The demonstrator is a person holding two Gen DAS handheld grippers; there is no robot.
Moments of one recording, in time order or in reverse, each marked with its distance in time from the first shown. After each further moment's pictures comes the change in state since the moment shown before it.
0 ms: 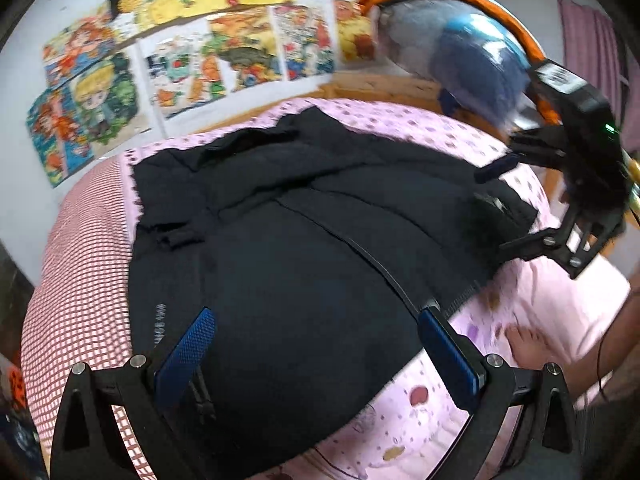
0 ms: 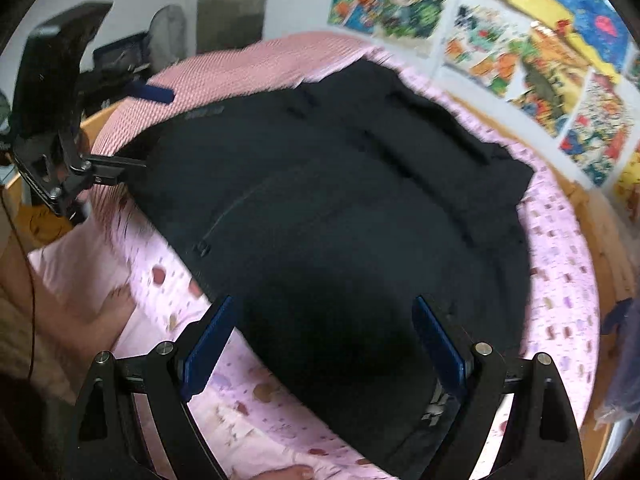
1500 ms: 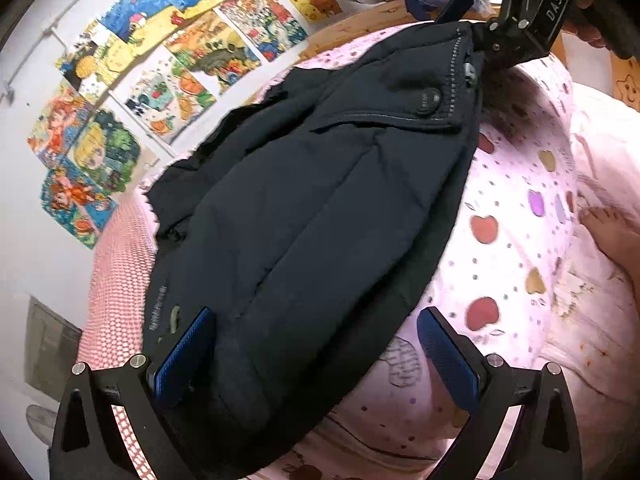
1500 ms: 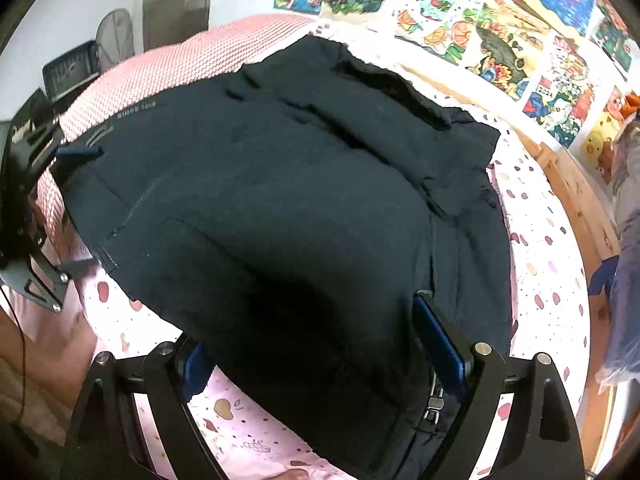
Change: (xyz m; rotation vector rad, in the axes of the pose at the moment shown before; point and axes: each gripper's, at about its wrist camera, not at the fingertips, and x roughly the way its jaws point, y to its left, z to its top) left arm 0.039 -0.041 -0.047 0.322 0.077 0.288; right arm 0.013 -0.031 0.004 0.149 -0.003 -0.143
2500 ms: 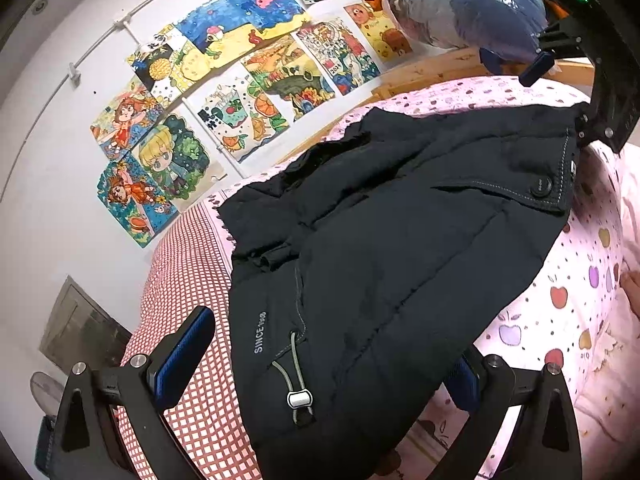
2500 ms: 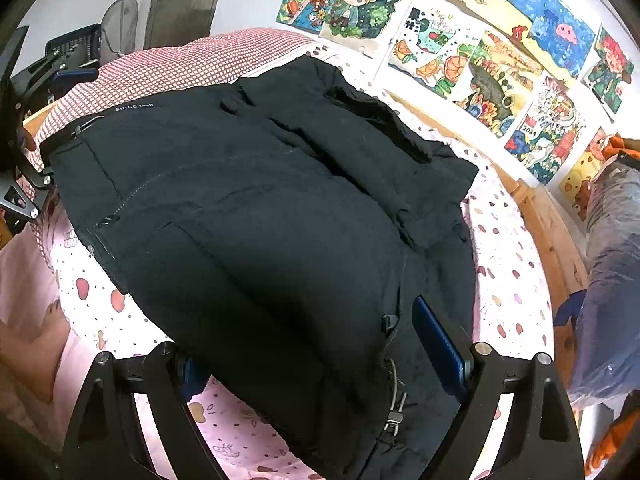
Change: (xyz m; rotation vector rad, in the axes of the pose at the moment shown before) left arm -0.019 0.062 0.011 -0.147 -0.122 0.152; right arm -0.015 0.011 0.011 -0.111 -0.067 -0.126
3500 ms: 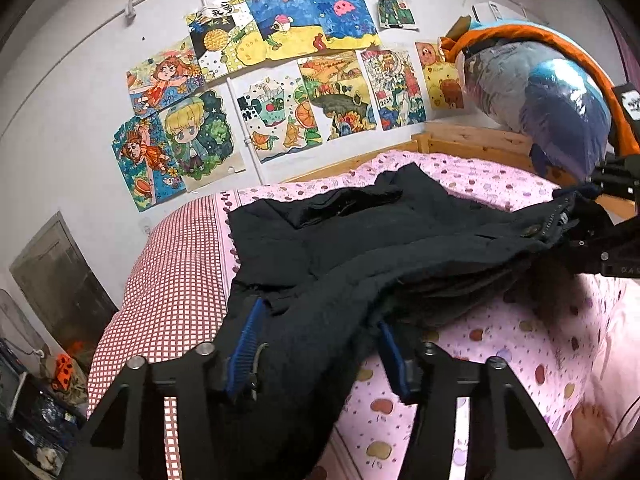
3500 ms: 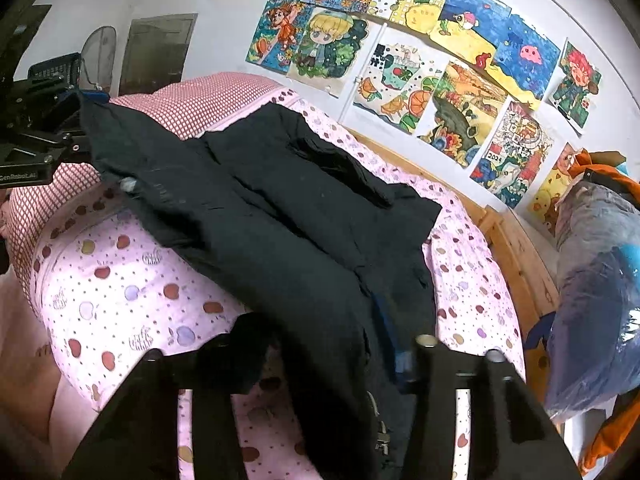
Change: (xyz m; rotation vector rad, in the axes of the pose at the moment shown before) left arm 0.006 0.047 0.065 -0.324 -0.019 -0.049; right arm -0.022 -0.017 0.036 0.067 -0.136 -0.090
